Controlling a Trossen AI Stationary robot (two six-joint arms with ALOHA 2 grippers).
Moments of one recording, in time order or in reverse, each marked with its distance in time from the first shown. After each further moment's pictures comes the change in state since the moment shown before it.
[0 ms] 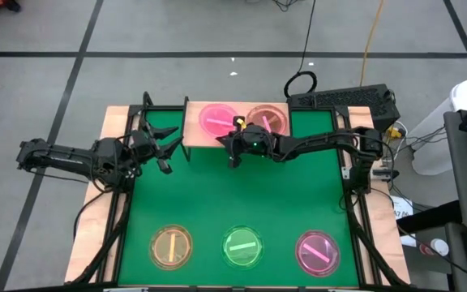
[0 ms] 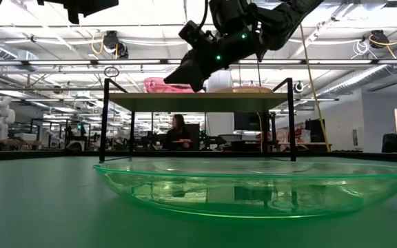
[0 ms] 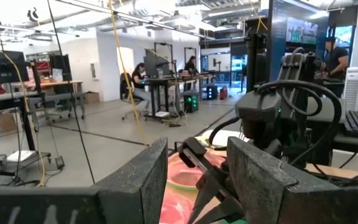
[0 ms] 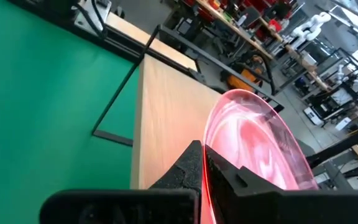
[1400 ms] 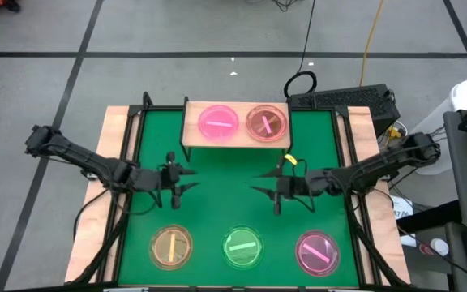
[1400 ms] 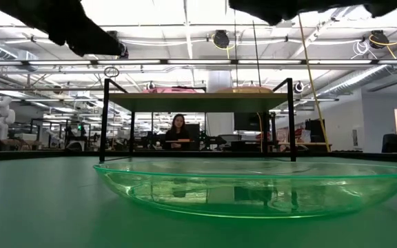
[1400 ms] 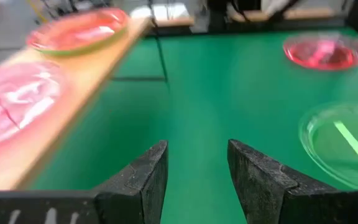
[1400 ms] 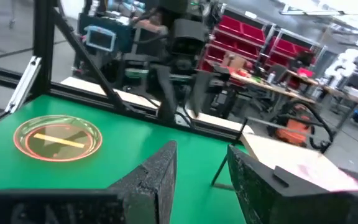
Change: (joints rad) left arm -0.244 0.289 0.029 -0.386 0.066 -0.257; right arm 0.448 -0.545 -0.522 0.205 0.189 0.330
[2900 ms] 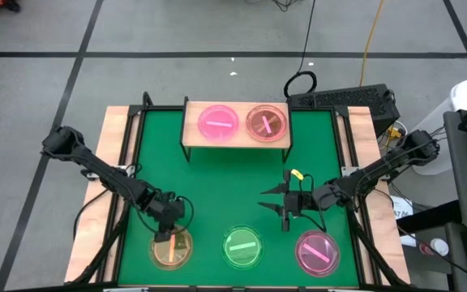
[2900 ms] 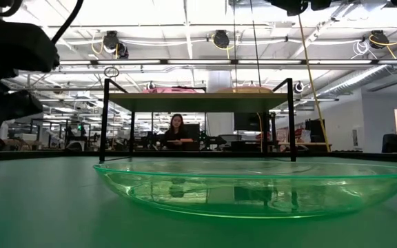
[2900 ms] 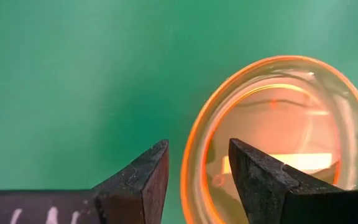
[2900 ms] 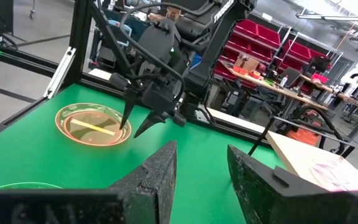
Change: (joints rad) left arm -0.186 0.368 0.058 -0.361 0.586 -0.529; right arm 0.179 -0.008 -0.035 -0.010 0.130 -0.020
